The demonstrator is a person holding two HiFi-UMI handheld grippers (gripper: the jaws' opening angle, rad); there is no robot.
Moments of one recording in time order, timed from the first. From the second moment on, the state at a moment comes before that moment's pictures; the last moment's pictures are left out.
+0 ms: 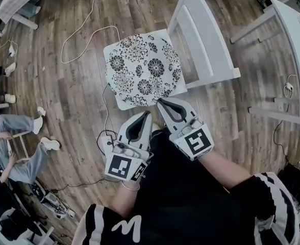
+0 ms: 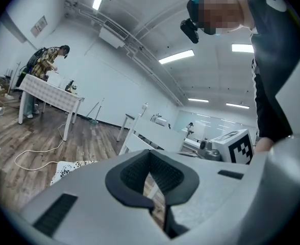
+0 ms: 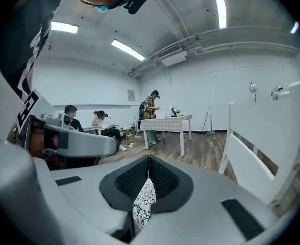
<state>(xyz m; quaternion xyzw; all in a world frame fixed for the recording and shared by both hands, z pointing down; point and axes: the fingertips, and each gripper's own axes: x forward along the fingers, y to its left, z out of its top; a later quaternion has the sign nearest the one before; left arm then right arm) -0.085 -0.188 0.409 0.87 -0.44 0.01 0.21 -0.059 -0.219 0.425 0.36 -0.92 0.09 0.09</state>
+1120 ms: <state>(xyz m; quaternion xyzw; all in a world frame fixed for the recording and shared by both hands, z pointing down) -0.089 -0.172 0.306 0.90 -0.41 -0.02 0.12 -0.062 -0.188 0.312 0.38 -0.92 0.05 0.03</state>
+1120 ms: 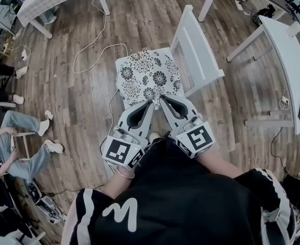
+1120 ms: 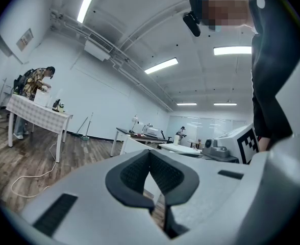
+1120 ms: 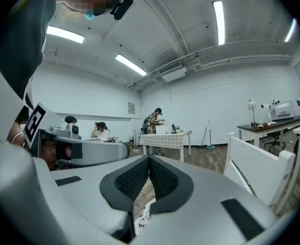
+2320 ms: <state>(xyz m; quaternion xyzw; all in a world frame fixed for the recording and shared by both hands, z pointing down) -0.004 -0.052 0.271 0.89 -0.45 -0.04 0.09 0.029 -0.060 0.276 0.34 -0.94 0.04 -0.01</state>
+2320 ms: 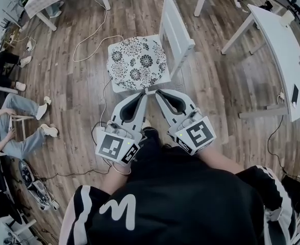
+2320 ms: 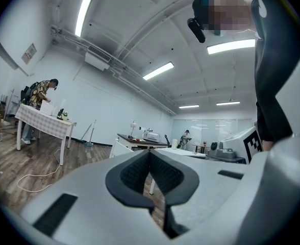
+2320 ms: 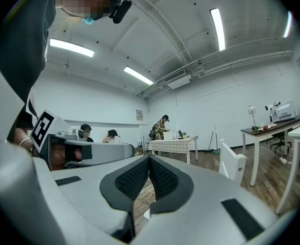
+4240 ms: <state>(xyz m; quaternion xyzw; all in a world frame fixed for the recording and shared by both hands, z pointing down) 0.019 0.109 0.281 0.87 -0.48 -0.03 0.10 0.047 0.086 0.283 0.30 -0.95 0.06 0.00</state>
